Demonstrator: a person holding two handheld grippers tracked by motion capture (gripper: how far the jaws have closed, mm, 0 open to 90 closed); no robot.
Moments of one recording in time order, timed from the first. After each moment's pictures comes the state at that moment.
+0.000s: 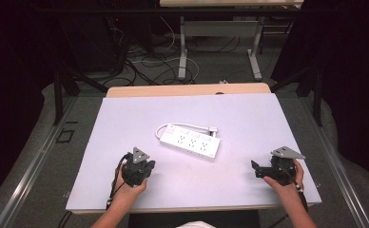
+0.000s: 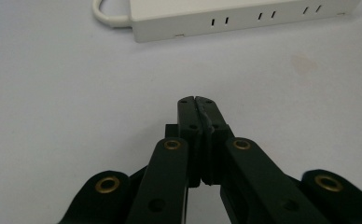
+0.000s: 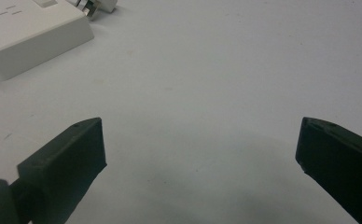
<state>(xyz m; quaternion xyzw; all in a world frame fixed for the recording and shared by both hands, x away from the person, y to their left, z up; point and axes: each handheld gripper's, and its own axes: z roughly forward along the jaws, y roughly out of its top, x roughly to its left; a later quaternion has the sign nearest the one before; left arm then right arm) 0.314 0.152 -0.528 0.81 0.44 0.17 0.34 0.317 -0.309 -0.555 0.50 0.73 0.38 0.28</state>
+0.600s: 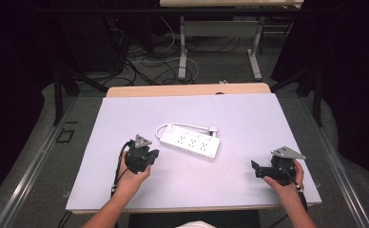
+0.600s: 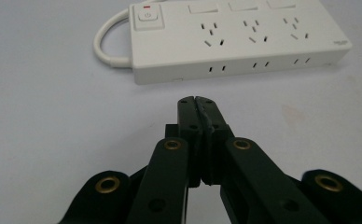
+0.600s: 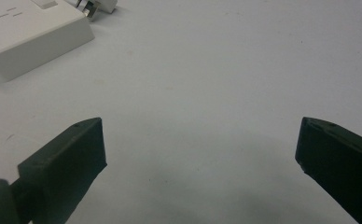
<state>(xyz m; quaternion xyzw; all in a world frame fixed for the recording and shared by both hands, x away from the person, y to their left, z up) 0.343 0.143 -0.502 0.80 0.45 0.16 0.36 0.316 -0.310 -0.555 0.50 0.72 0.38 0.28</state>
